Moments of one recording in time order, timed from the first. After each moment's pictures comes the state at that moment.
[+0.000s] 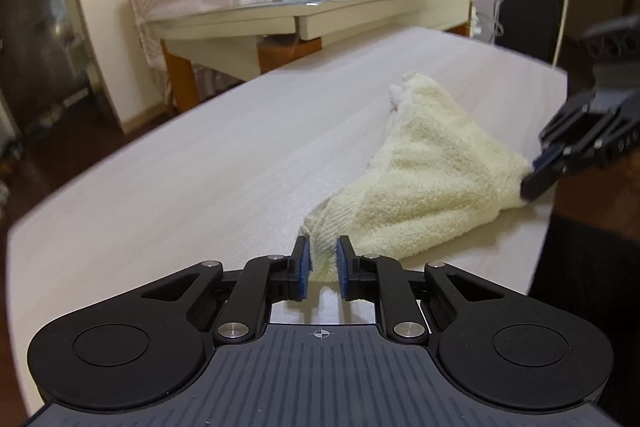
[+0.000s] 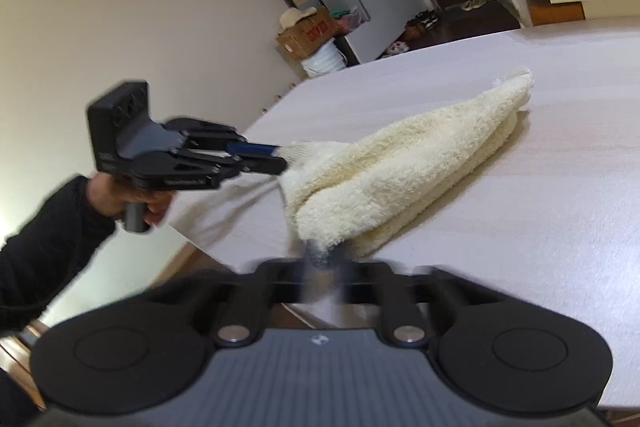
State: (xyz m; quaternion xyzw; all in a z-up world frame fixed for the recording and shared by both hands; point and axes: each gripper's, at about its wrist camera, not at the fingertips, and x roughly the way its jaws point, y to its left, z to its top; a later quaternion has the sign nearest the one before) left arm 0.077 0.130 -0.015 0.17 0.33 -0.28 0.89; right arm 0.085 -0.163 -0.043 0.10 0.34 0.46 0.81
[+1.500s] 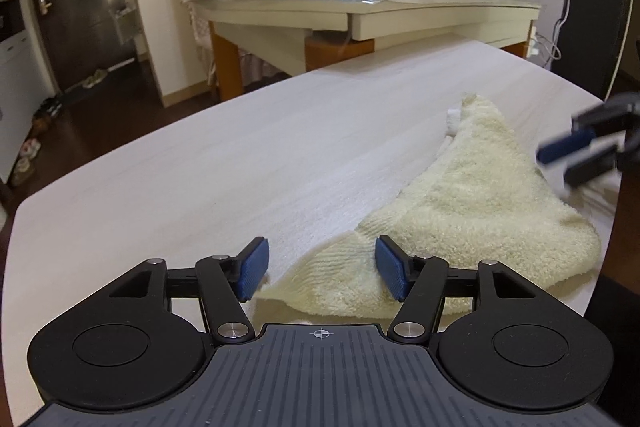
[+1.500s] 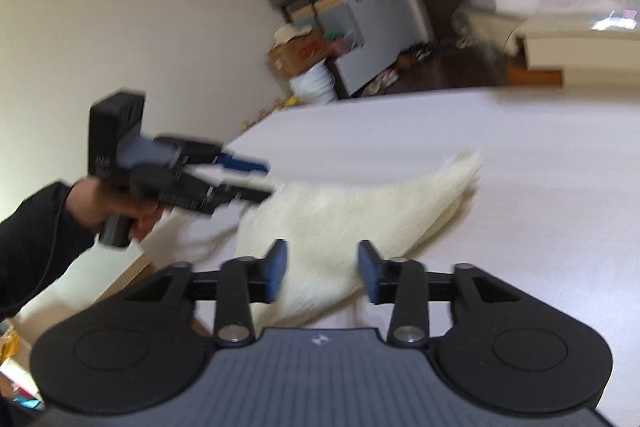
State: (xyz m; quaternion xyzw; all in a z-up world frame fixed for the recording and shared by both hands) left arm 0.105 0.108 -0.019 0.11 0.36 -0.20 0.91; right arm 0.120 -0.193 -0.018 0.06 0.30 0.43 0.85
